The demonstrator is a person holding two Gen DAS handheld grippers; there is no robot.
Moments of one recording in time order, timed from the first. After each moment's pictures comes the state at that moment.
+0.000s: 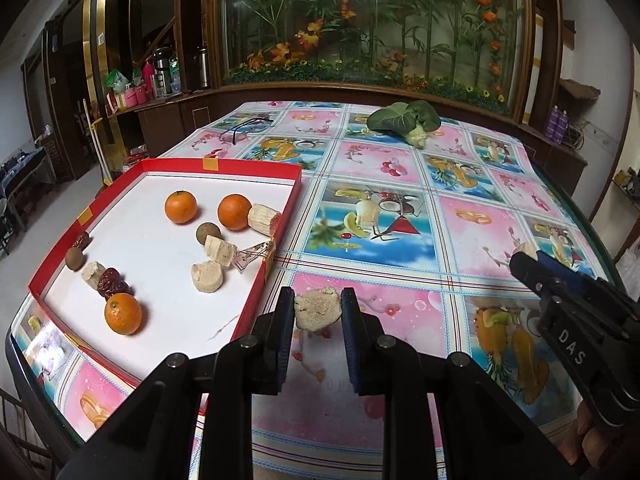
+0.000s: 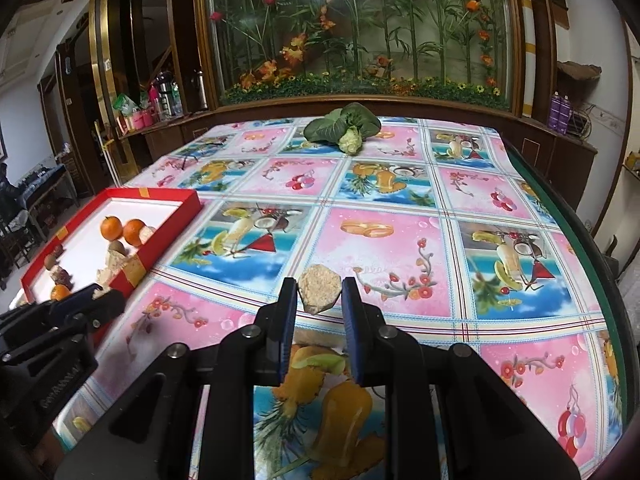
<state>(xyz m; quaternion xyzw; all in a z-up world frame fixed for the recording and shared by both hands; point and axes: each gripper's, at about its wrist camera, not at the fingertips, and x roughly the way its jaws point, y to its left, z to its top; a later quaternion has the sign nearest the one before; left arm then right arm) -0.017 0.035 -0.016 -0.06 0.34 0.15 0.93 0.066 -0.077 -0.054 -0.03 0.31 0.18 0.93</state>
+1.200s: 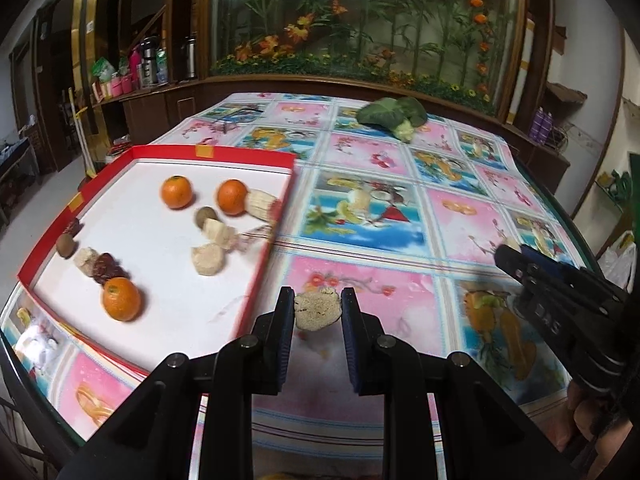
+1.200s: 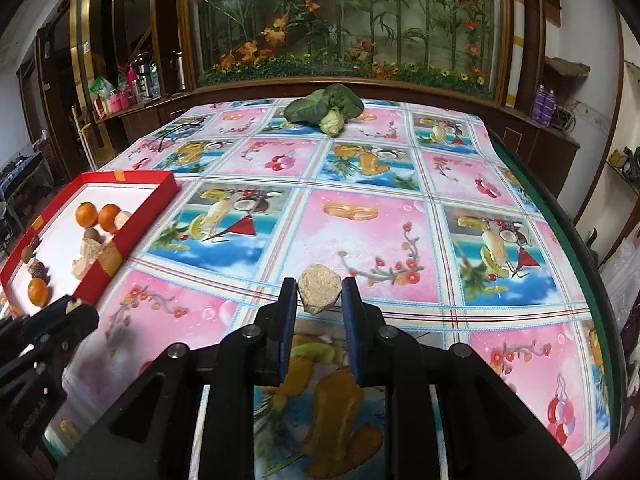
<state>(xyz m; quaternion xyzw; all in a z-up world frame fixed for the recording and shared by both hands) -0.032 0.052 -0.014 -0.08 0.35 0.12 0.93 0.065 -0.069 -0.055 -0.05 0.33 0.14 0.93</state>
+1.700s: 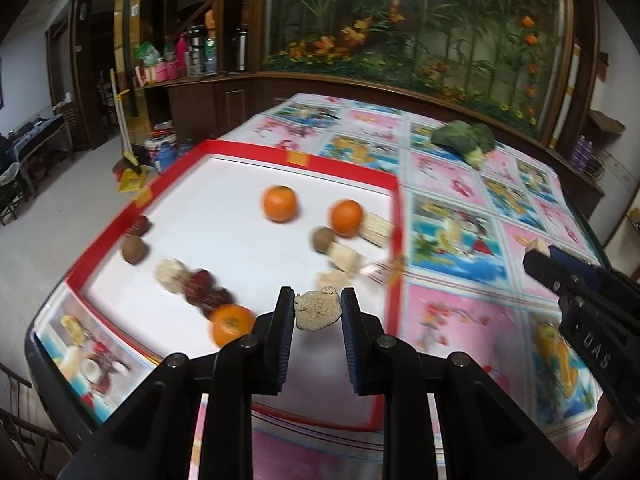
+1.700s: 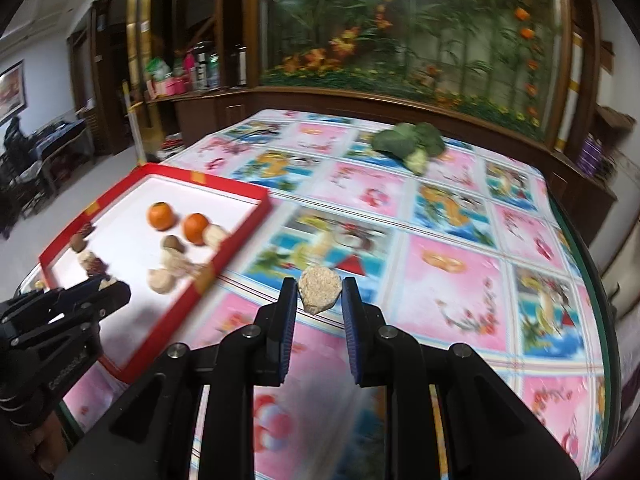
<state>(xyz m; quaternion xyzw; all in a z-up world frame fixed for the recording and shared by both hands) -0.040 0.132 -0.007 -0.11 0.35 0.19 0.91 0.050 0.015 -0.026 -0.10 0.31 0.23 0.91</state>
